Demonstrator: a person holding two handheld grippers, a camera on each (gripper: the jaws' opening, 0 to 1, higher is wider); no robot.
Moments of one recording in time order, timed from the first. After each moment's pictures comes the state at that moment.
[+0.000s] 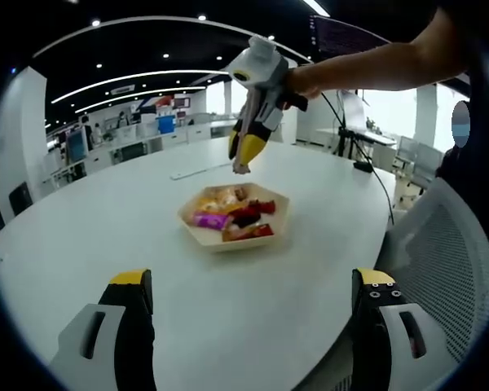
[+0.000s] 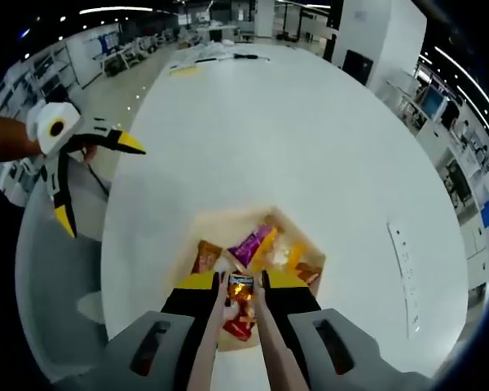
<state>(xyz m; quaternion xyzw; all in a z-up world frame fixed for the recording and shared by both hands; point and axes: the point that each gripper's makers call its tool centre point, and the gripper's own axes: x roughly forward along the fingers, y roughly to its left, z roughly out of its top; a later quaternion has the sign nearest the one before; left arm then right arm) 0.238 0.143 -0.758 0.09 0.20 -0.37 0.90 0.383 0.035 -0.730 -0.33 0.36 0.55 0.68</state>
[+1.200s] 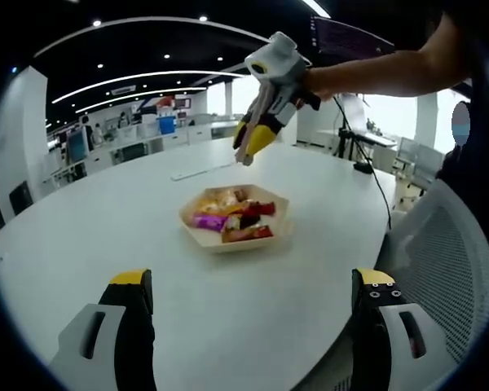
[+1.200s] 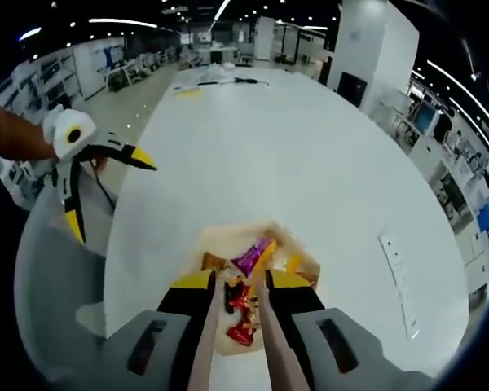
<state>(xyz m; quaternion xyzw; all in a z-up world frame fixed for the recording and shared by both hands) 0.236 0.141 -0.756 0.09 0.20 -0.37 0.90 0.374 0.027 -0.705 -0.29 0.29 0.56 0.72</state>
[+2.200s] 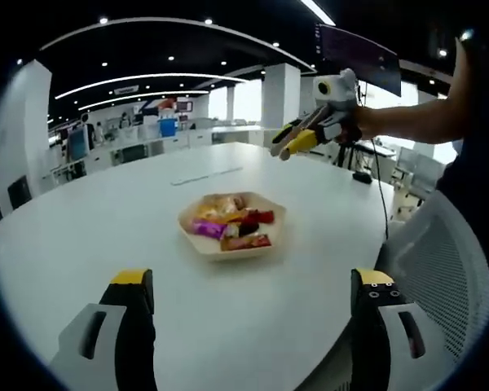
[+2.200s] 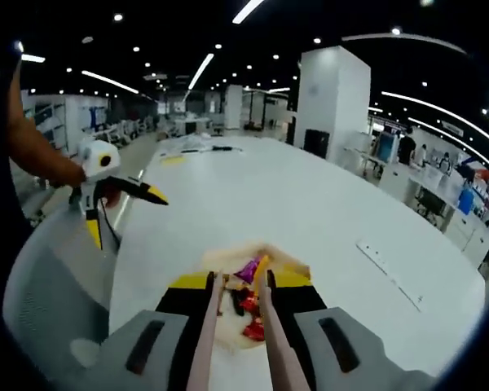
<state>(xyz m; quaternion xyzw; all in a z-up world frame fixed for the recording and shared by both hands) 0.239 0.136 -0.743 0.06 0.18 -0.38 0.90 0.328 -0.027 -0.689 -0.17 0.16 0.54 0.81</state>
